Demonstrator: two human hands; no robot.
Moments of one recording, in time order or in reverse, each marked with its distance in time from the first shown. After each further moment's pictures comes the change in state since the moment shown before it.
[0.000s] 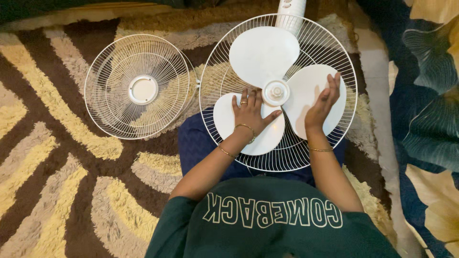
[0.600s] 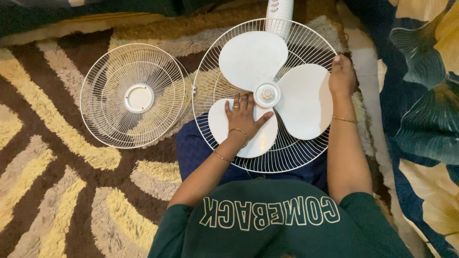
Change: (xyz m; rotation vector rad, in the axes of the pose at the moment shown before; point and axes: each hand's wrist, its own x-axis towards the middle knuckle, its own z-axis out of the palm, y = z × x) left_hand -0.004 -0.011 -0.003 -0.043 0.029 0.010; right_hand 0.116 0.114 -0.031 -0.485 -0.108 0.293
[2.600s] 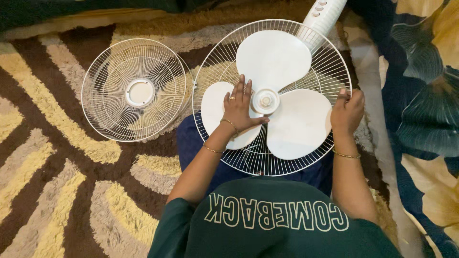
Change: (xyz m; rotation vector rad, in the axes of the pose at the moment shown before) left_hand 0.000 -0.026 -0.021 -0.127 -0.053 0.181; right_hand -0.133 -0.008 -0.069 -0.095 0.185 -0.151
